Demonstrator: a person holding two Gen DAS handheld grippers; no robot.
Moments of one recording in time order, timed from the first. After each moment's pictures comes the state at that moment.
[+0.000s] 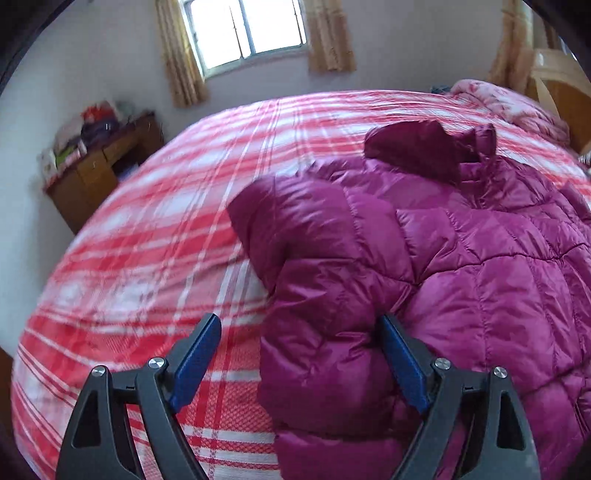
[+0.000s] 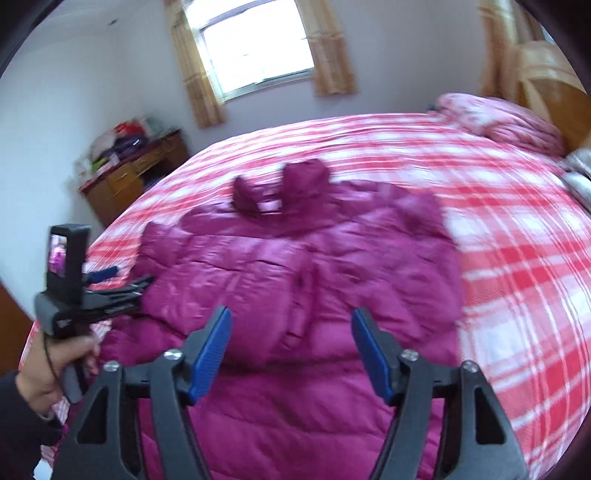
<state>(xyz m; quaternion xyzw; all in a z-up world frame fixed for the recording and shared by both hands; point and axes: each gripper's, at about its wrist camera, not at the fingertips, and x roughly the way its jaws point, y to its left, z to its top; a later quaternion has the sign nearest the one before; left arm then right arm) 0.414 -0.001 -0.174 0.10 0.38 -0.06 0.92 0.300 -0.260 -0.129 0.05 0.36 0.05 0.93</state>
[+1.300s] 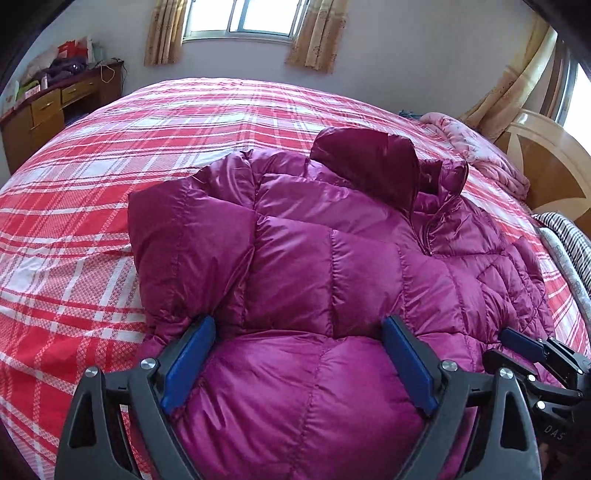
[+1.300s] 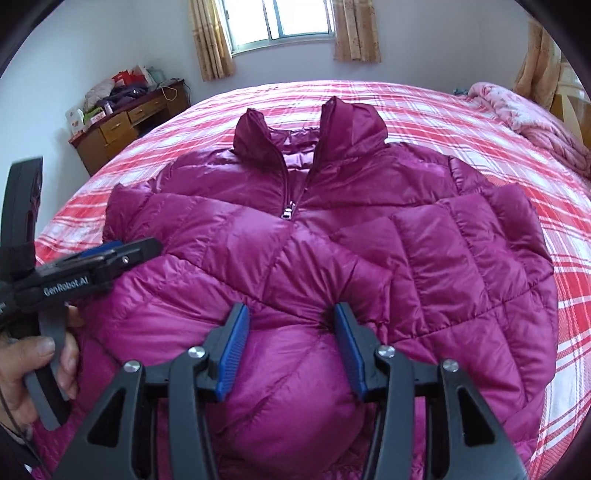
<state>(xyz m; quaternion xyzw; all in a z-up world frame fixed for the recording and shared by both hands) 0.446 -0.023 -0.190 -0.04 0.41 -0.18 0.89 0.370 -0.234 -0.192 0.01 0.42 0.03 0.91</state>
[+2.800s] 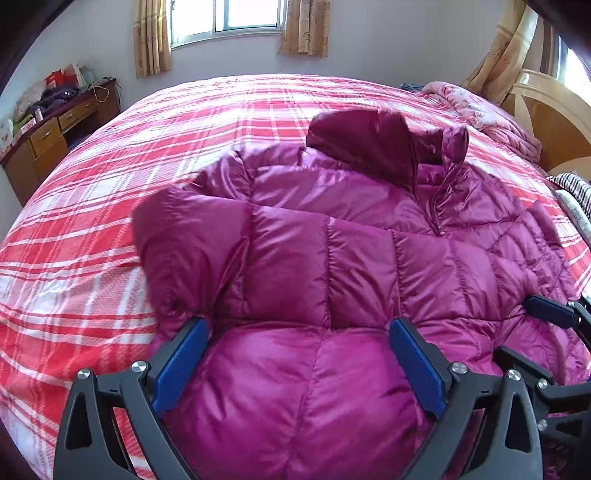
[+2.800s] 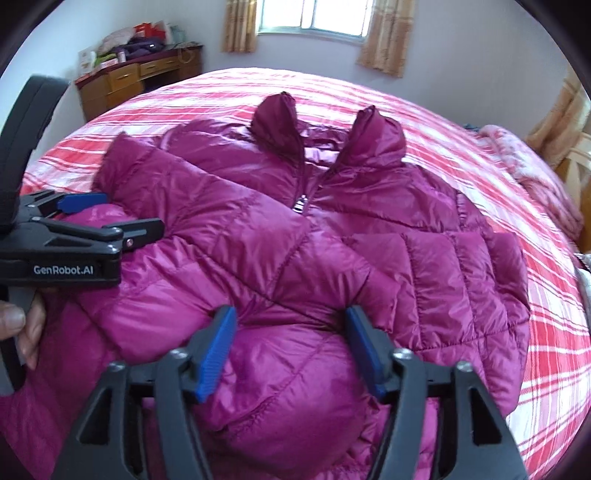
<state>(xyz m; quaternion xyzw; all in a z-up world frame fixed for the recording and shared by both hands) 0.442 -0.034 -0.179 0.04 0.43 -0.16 0.89 0.376 -0.214 -0.185 -0.09 0.44 0.03 0.89</state>
